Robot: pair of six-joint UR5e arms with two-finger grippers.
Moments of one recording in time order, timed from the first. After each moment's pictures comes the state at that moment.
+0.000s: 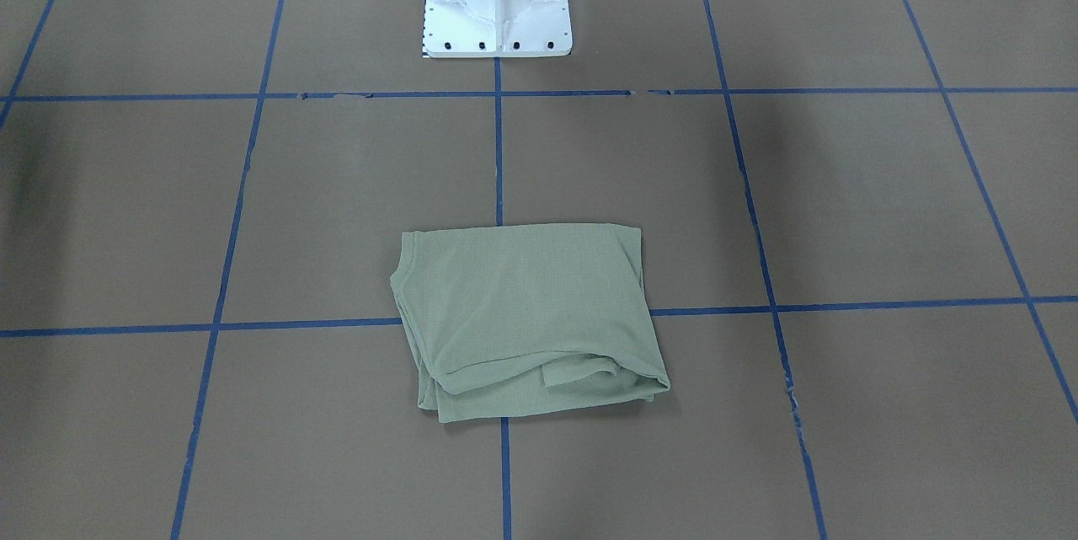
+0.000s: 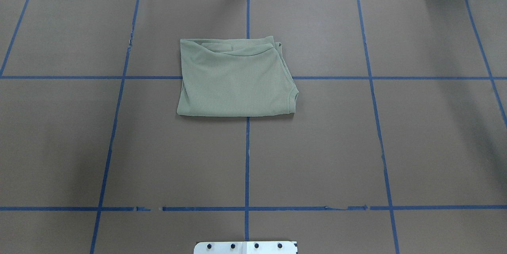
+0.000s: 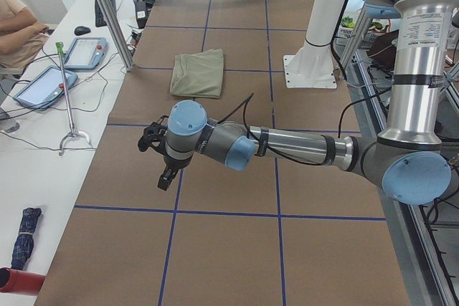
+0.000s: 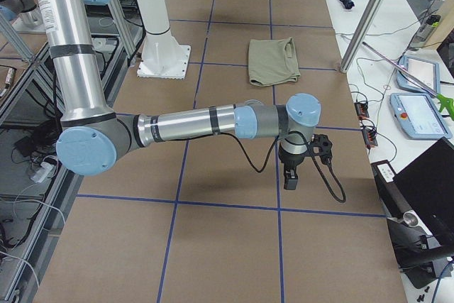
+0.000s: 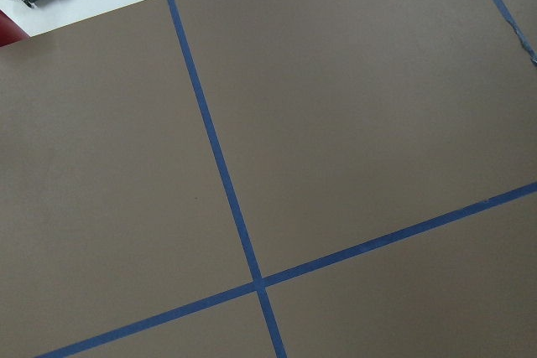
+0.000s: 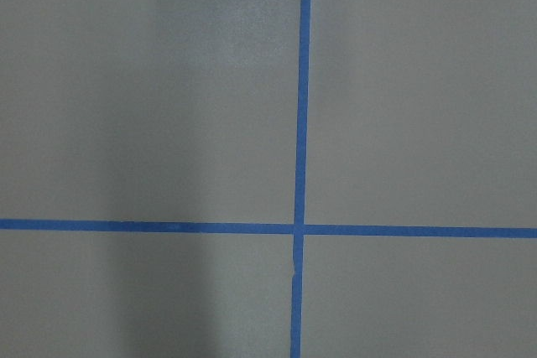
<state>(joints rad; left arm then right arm) -1.59 -1.59 -1.67 -1.89 -2.37 0.04 1.54 -1.39 1.58 -1.67 2.27 0.07</state>
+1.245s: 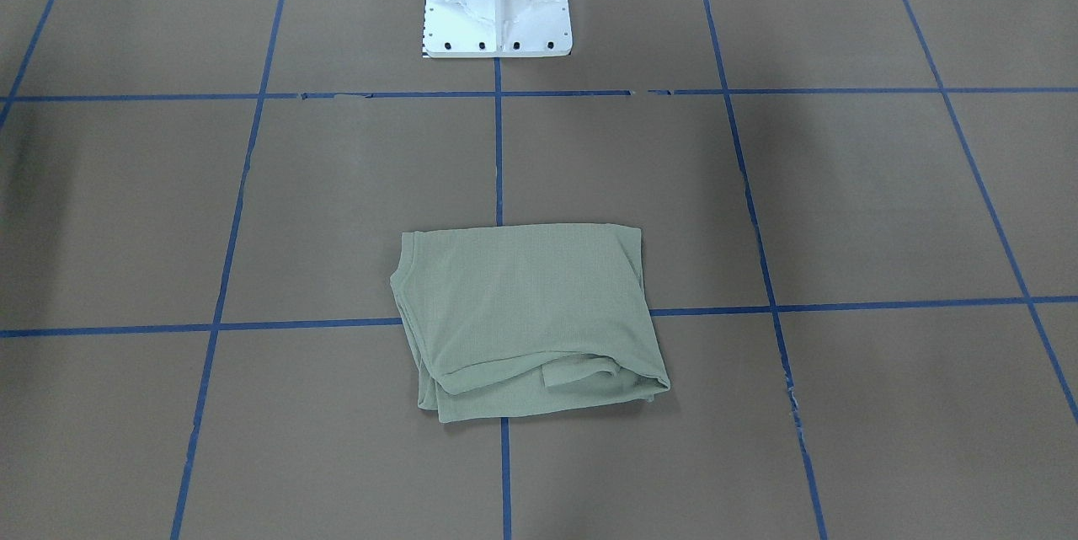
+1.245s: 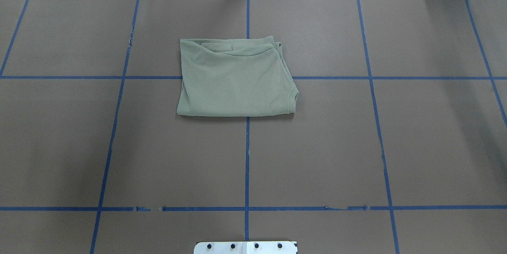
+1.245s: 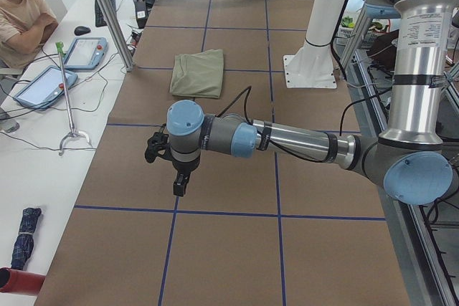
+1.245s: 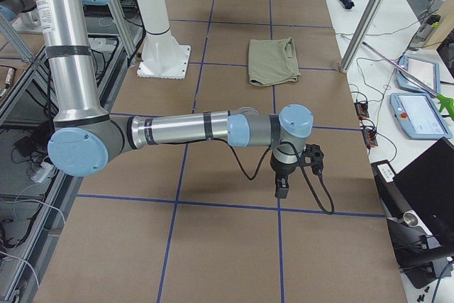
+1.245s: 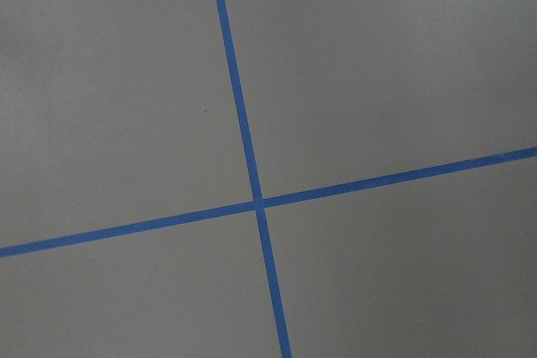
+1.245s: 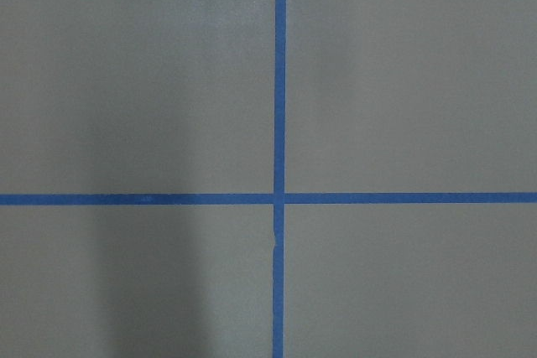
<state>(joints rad) -1.58 -1.59 -1.73 -1.57 -2.34 0.04 1.54 -1.44 1.58 -1.65 2.27 0.07</state>
